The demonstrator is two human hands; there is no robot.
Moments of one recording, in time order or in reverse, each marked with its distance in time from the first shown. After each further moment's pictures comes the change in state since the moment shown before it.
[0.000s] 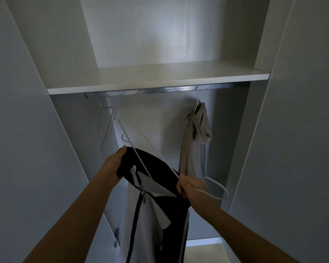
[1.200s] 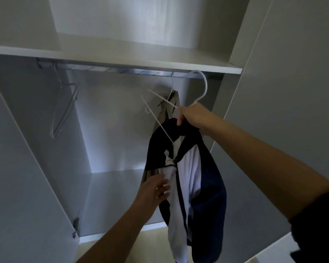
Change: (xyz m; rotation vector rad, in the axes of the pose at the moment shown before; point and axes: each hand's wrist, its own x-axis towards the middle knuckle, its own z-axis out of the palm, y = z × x) left_hand -0.057 -0.159 0.114 -0.270 -0.336 -0.277; right_hand 0.093 -0.134 -0.093 -0.557 0.124 0.277
